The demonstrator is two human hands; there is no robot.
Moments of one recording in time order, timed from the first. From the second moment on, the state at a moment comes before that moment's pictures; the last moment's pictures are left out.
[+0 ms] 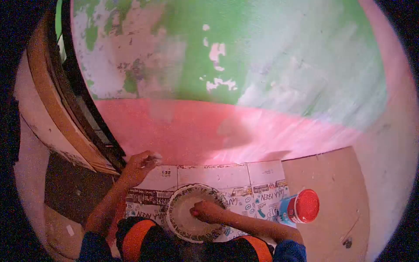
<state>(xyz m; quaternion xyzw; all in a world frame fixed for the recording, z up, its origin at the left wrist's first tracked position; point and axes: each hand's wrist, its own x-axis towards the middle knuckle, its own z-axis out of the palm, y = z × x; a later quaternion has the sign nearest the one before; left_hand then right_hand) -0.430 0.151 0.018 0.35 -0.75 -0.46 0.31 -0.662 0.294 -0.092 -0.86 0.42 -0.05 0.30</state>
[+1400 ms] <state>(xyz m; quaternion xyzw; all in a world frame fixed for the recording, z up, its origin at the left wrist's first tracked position) -0.552 0.091 -0.091 0.15 -0.95 -0.24 -0.14 -0.713 0.180 0.244 -0.80 0.34 -0.42 -0.24</state>
